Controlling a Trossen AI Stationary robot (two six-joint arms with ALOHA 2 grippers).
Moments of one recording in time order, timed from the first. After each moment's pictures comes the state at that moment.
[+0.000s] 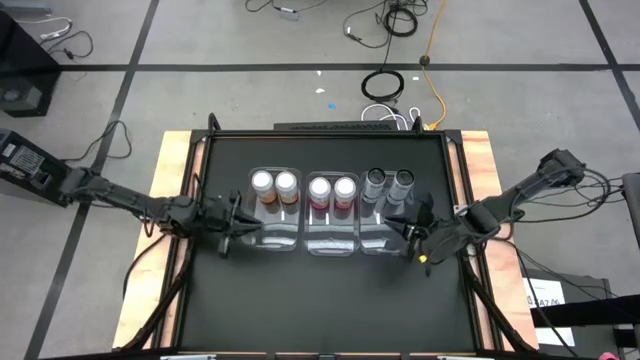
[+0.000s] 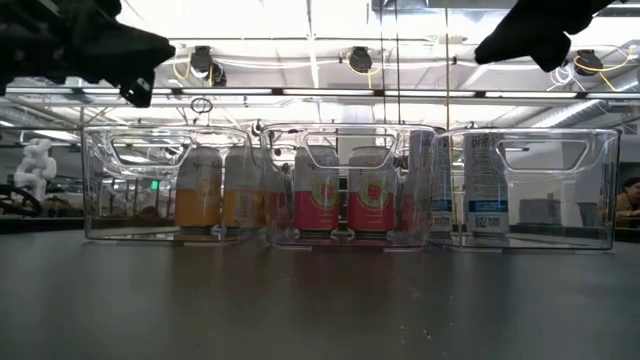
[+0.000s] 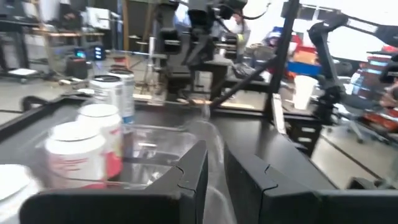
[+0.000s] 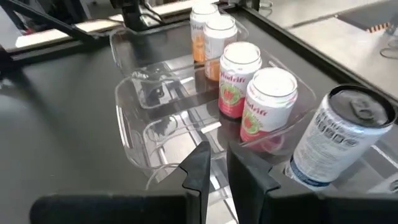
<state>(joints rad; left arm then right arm) -0.25 0.55 0.09 0.49 -0.14 -0.10 0.53 1.00 0.76 -0.48 0.76 0.67</state>
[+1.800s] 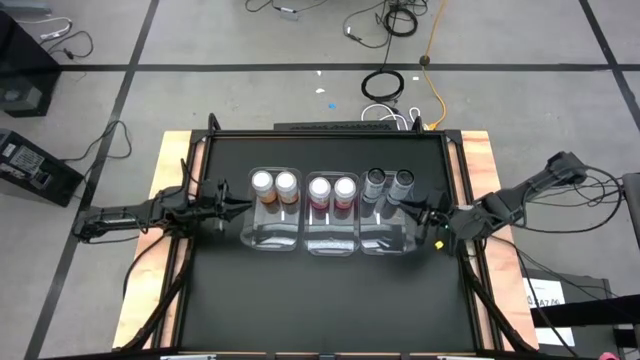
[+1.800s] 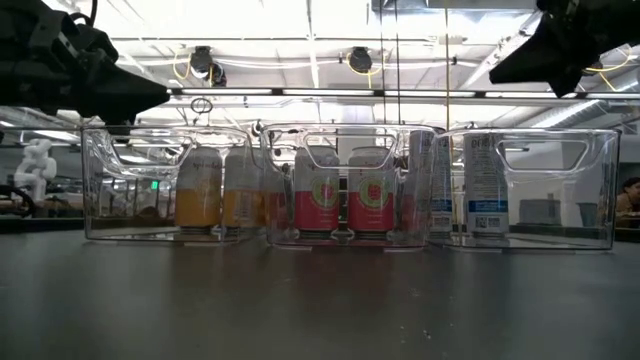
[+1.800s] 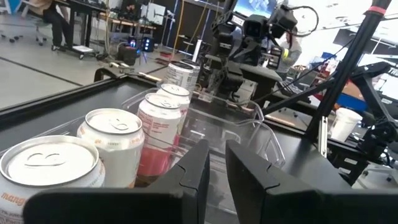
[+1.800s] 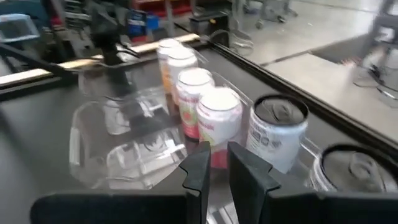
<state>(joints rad) 0.09 0.02 0.01 0.02 0.00 -0.28 0.50 0.66 0.49 -0.34 0.88 0.53</state>
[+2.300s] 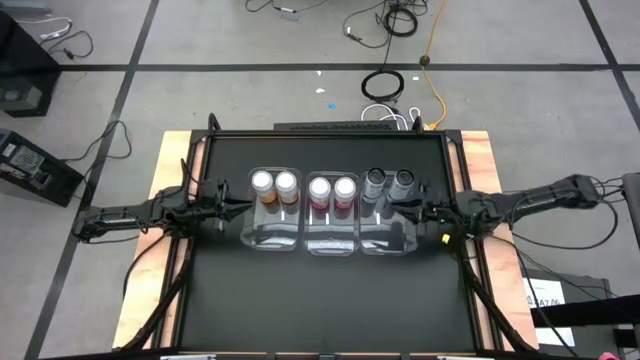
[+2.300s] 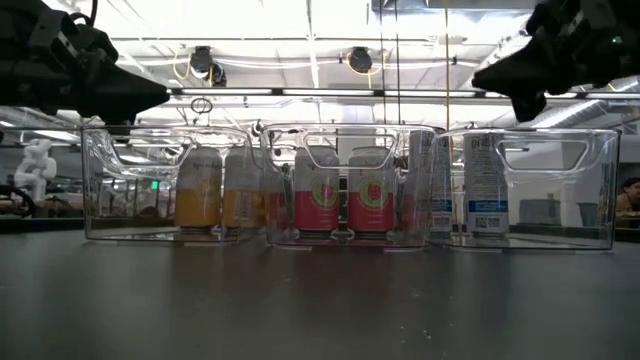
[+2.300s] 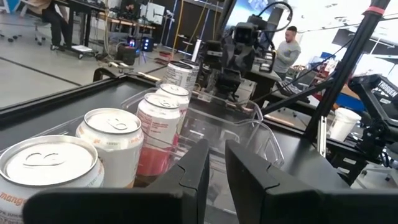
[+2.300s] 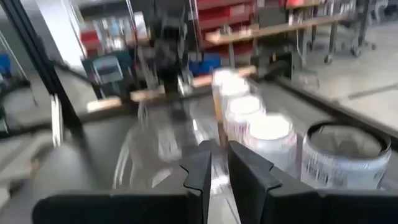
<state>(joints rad) 0.09 0.02 0.01 0.02 0.00 -0.28 0.17 0.50 0.21 0.20 0.34 0.22</state>
